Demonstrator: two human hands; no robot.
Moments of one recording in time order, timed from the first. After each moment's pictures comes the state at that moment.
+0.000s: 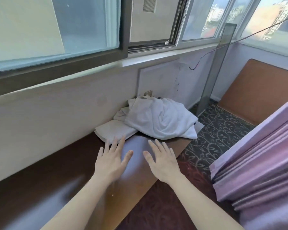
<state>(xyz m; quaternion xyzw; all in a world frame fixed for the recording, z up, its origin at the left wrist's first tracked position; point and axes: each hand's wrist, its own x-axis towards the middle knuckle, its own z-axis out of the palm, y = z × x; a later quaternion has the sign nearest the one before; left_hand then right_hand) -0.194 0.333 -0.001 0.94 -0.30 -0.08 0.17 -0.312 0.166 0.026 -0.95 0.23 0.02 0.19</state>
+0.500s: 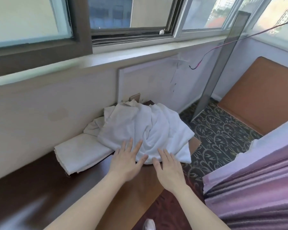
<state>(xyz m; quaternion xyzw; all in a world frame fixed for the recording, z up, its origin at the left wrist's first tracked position) -0.110 0.092 -0.040 0.90 -0.35 -0.17 0.17 -0.232 -0.049 -0.034 -0.93 0.31 0.03 0.21</state>
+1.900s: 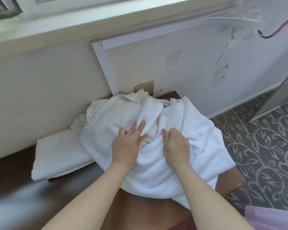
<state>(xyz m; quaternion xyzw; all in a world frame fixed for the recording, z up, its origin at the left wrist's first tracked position) -0.008 -0.074 -0.132 0.96 -0.18 0.15 0.14 -0.043 -0.243 -0.150 -0.94 0.20 -0.13 0.25</state>
